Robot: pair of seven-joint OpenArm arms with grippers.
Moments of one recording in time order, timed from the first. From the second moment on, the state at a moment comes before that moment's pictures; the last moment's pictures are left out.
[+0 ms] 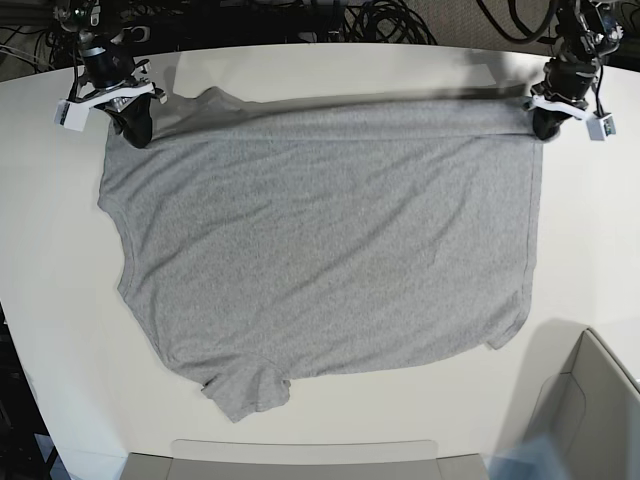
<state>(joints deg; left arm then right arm) 31.6 -13.4 -36.8 98.1 -45.2 -14.0 42.7 -41.8 13.7 18.4 115.7 51.1 4.4 -23.1</state>
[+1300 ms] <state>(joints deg) -3.3 -12.7 -34.6 79.7 -24.1 -14.2 54.8 -1.3 11.4 21.3 94.8 19.7 15.4 -44.3</state>
